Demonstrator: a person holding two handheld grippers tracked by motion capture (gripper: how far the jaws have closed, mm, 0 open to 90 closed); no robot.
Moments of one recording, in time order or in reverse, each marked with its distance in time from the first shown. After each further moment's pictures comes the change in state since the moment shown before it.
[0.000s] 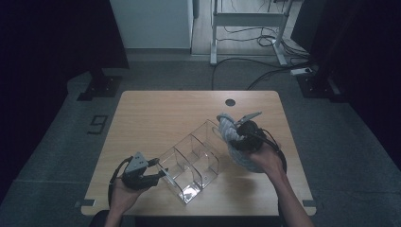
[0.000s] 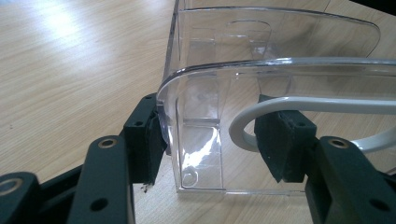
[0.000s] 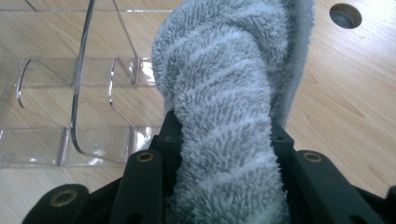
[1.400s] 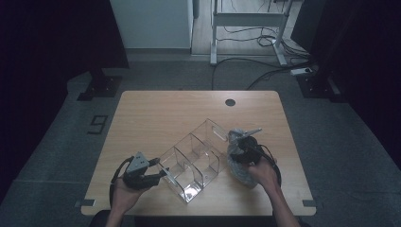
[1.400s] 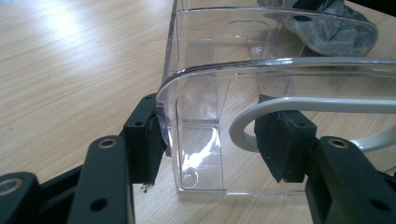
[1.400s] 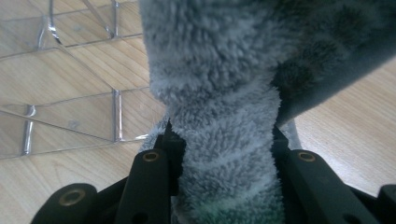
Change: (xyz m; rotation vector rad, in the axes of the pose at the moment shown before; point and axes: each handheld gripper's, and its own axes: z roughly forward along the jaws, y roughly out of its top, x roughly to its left) left arm -0.002 0.001 0.003 -0.005 0.011 -0.009; right arm -0.007 -0.055 0.061 0.043 0.053 0.123
